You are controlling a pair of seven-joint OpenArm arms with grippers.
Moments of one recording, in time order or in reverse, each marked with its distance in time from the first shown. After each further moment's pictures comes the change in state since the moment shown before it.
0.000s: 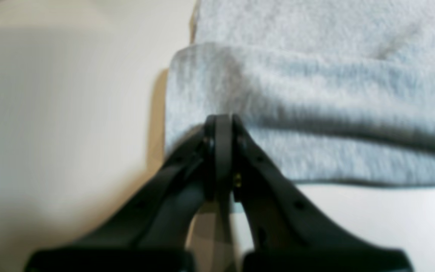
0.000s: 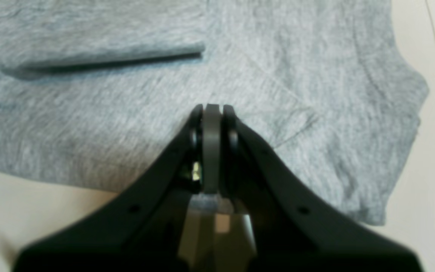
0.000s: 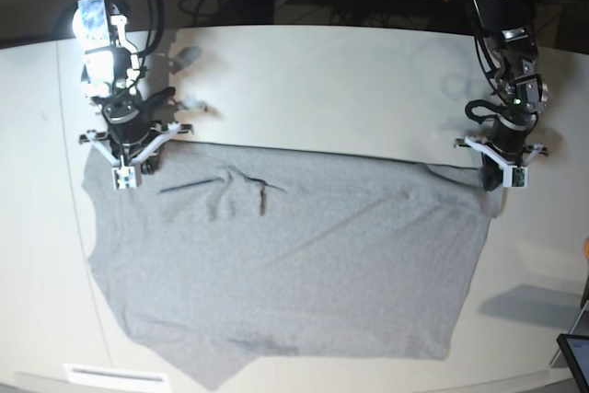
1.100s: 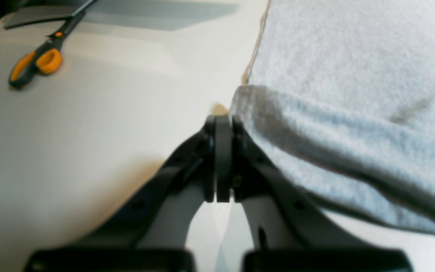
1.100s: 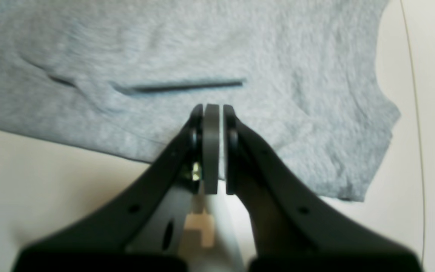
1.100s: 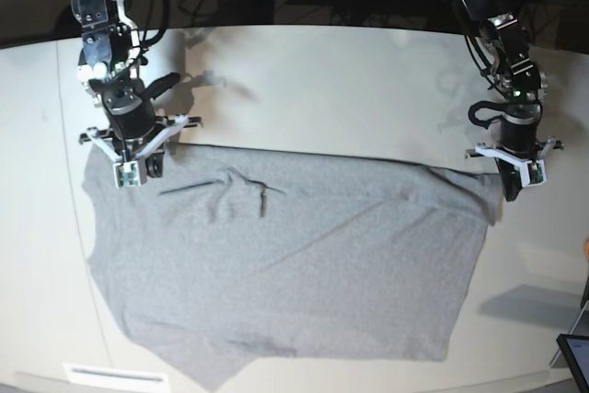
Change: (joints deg) left arm 0.3 7.2 -9.8 9.0 2.0 4.1 -3.2; right arm -4.3 0.0 -1.9 14.6 -0.1 -0.4 -5.6
